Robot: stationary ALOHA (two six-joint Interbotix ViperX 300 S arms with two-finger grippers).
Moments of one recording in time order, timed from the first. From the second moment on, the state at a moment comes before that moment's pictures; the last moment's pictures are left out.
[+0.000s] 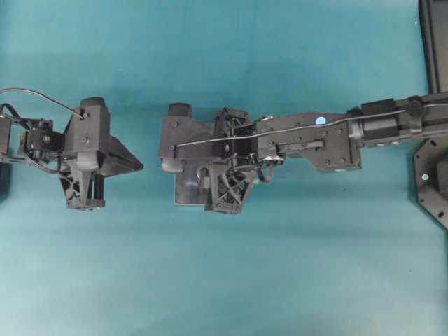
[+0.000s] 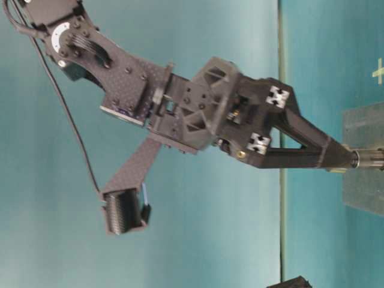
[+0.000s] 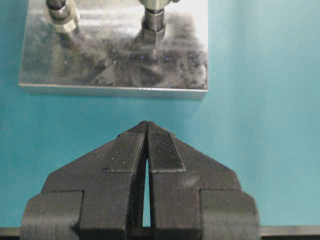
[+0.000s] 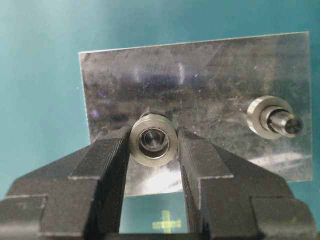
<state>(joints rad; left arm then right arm) 0.00 -0.32 0.96 0.02 0.06 -0.03 0.02 0.23 0.23 -0.05 0.68 0.14</state>
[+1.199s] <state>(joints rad) -0.03 -0.34 0.97 0.02 0.06 -0.07 0.00 0.28 0.18 -0.05 0.77 0.08</state>
